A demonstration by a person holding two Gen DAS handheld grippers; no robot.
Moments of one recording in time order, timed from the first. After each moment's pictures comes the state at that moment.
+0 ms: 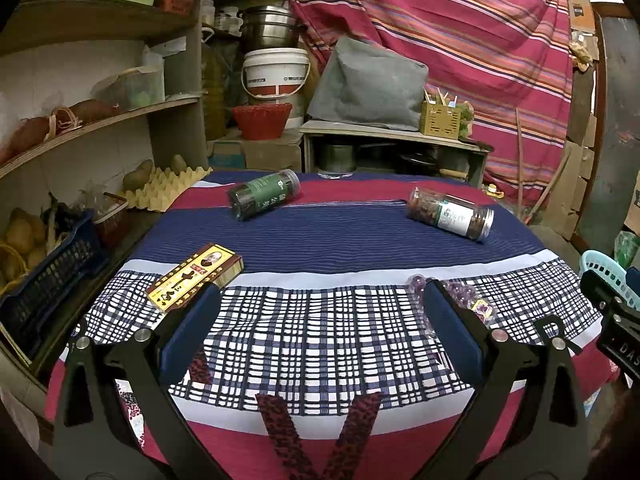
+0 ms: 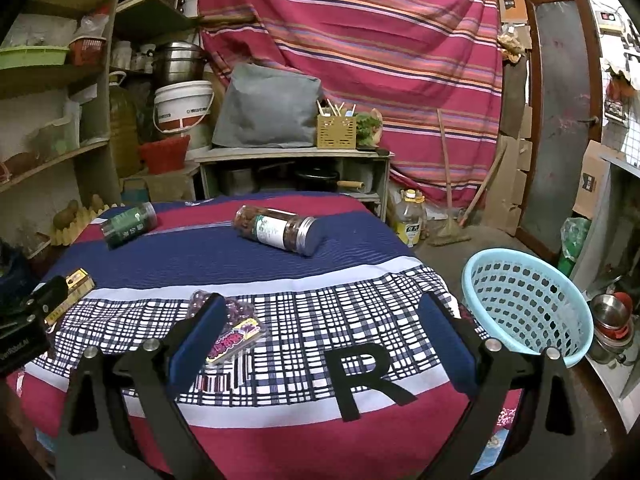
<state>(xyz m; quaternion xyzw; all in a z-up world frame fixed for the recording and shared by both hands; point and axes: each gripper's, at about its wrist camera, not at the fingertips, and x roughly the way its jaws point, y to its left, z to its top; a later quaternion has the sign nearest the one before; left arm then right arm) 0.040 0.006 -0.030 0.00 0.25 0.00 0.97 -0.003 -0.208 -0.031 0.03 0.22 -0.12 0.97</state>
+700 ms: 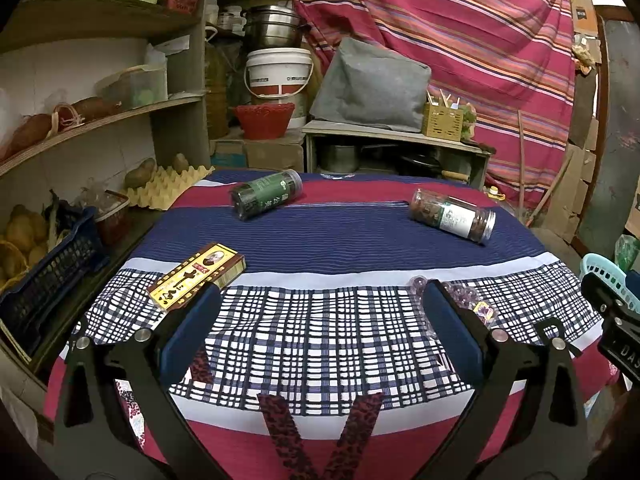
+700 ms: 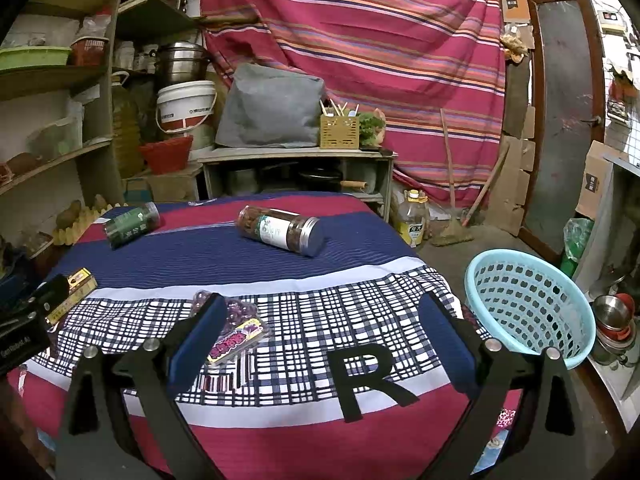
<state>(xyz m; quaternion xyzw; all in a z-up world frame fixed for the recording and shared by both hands) 0.041 0.008 -0.030 0.00 0.25 0.00 0.97 -0.002 -0.208 -0.031 0.03 0.22 -0.11 0.97</state>
